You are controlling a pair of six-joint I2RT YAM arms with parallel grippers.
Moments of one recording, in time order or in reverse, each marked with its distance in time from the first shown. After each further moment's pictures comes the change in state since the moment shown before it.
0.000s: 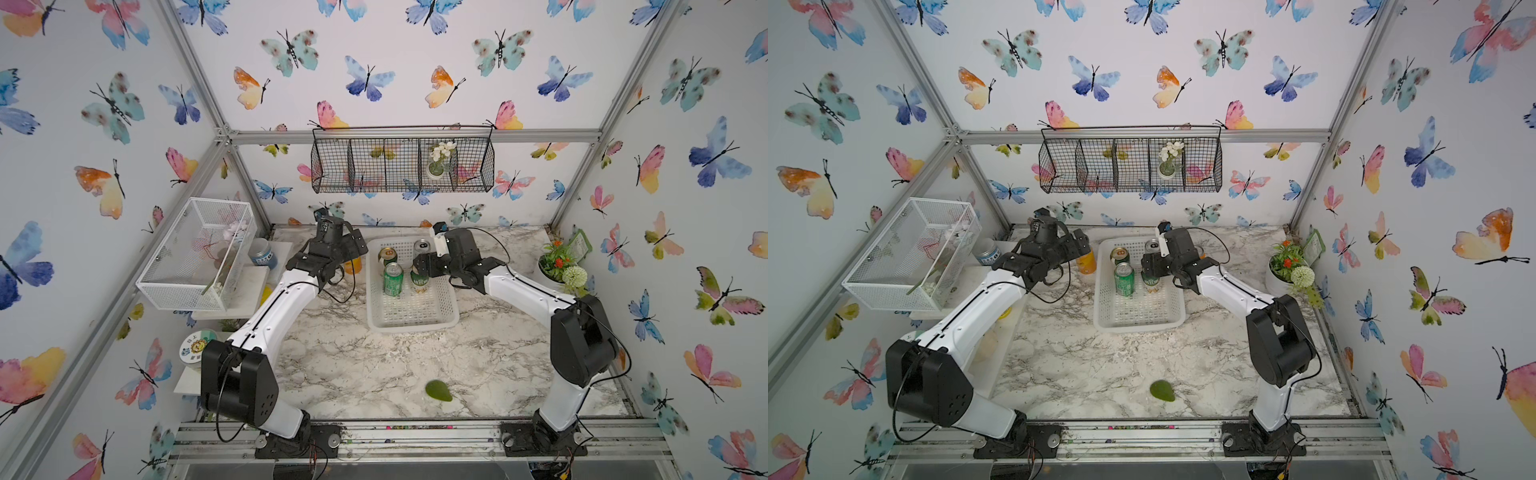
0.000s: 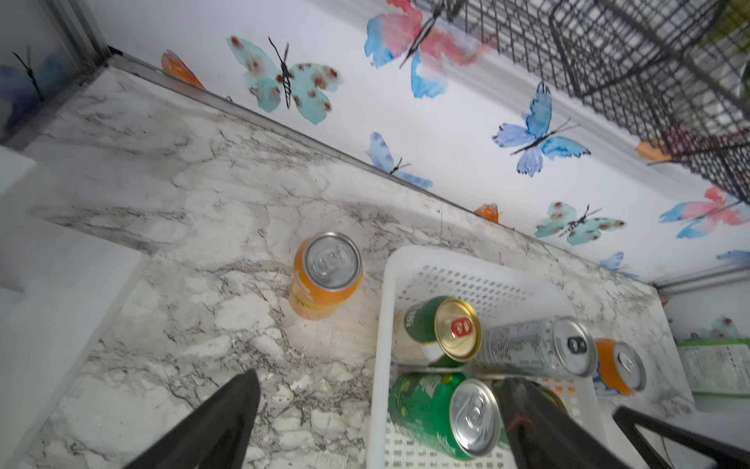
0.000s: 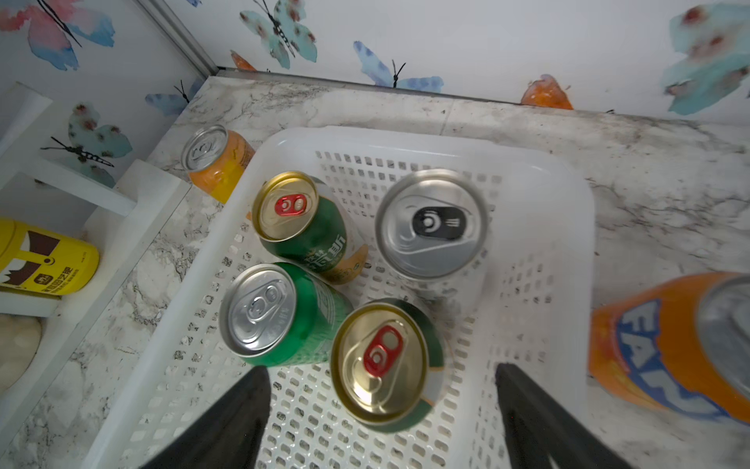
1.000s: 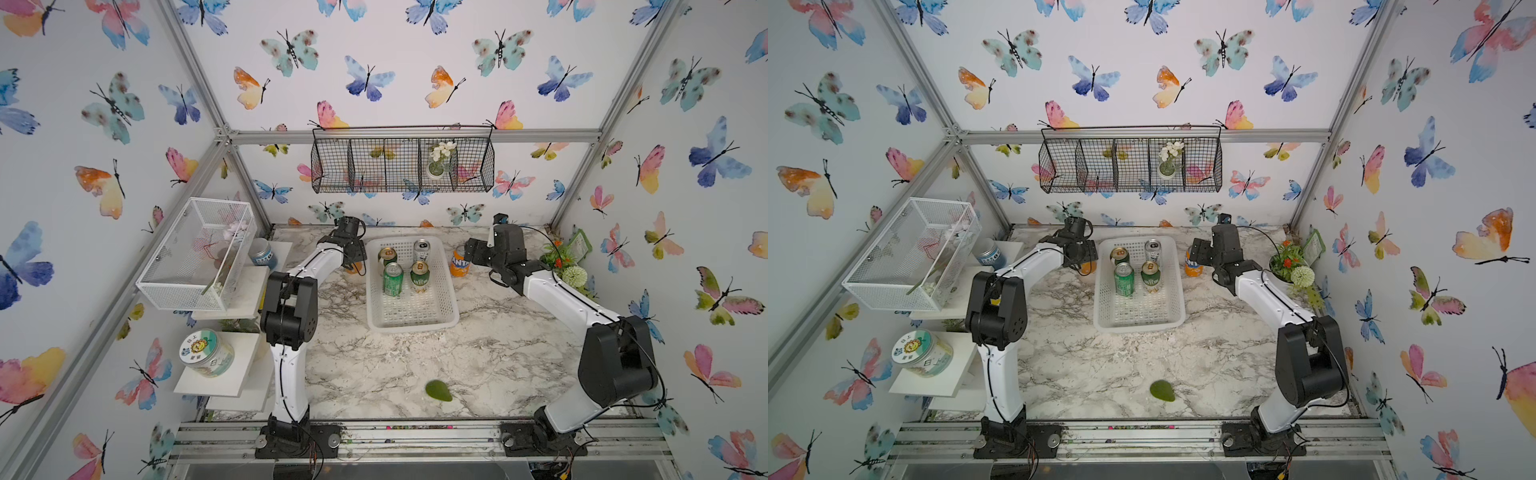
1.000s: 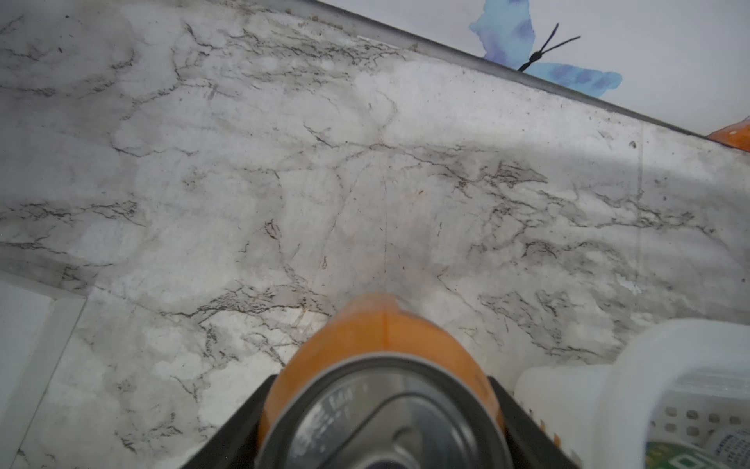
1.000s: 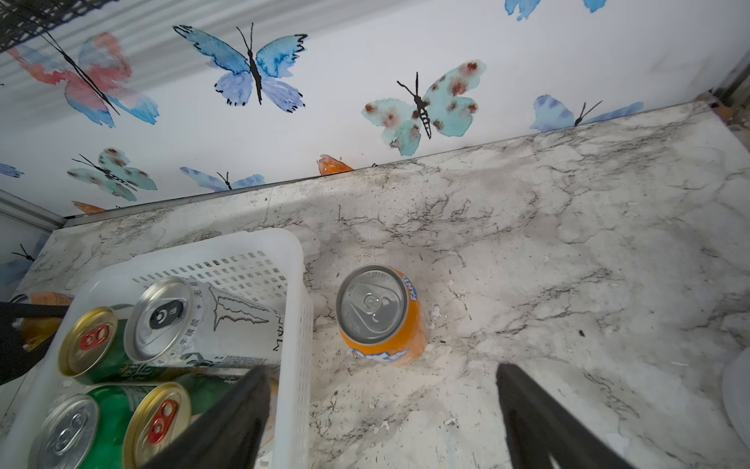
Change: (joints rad) left arm 0.071 0.620 0.399 -0.080 -0.063 0.130; right arm -0.262 -0.238 -0.195 0.054 0.172 0.097
